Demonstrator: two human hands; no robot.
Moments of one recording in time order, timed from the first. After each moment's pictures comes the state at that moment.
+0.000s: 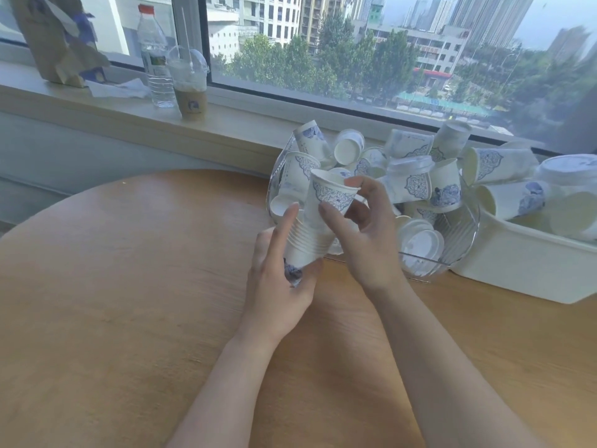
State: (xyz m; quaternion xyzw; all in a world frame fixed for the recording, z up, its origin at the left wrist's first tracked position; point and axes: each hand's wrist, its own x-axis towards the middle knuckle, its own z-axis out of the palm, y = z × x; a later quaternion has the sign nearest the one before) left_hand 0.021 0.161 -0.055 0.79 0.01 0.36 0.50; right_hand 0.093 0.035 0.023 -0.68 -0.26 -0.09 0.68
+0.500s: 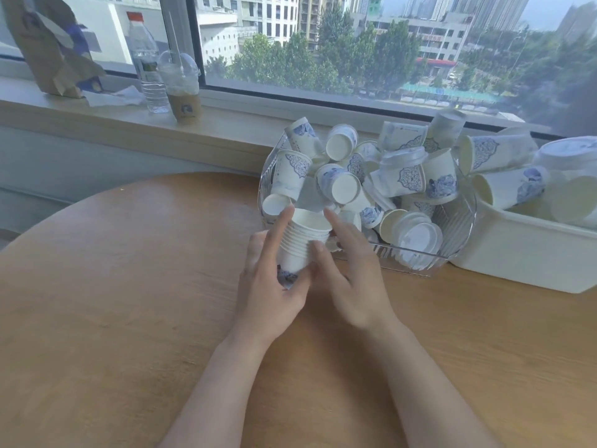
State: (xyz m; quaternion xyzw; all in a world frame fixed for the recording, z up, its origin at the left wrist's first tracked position) left_hand 0.017 0.160 -0.054 0.81 0.02 0.36 0.47; right_hand 0.081 0.014 -0.029 -0.81 -0.30 -0.14 0.49
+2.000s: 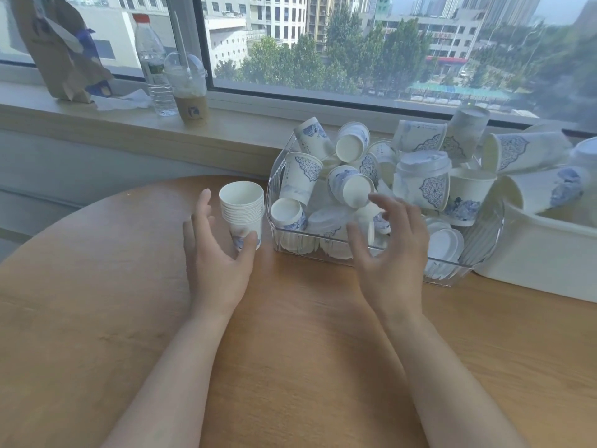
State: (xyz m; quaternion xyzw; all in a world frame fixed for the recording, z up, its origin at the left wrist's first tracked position) left_hand 0.042 0.241 -0.056 0.78 0.19 0.43 0.42; right_hand 0.108 0.014 -0.016 -0.81 -0.19 -0.33 0.45
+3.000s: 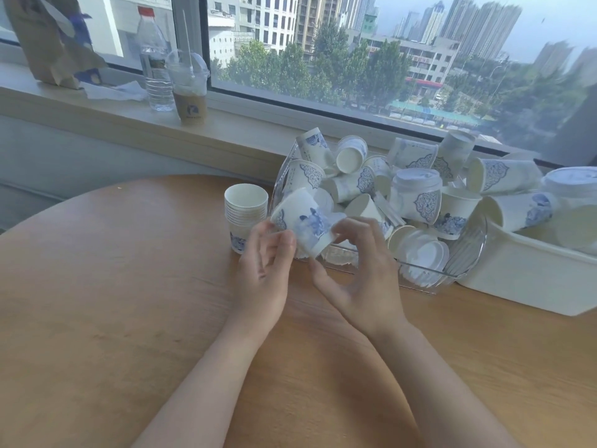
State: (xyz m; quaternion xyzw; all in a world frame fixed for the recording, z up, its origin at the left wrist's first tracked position) left_hand 0.027 0.177 -0.032 0.62 0.05 0.30 0.73; right_hand 0.083 0.028 -0.011 -0.78 -0.38 -0.30 0.40
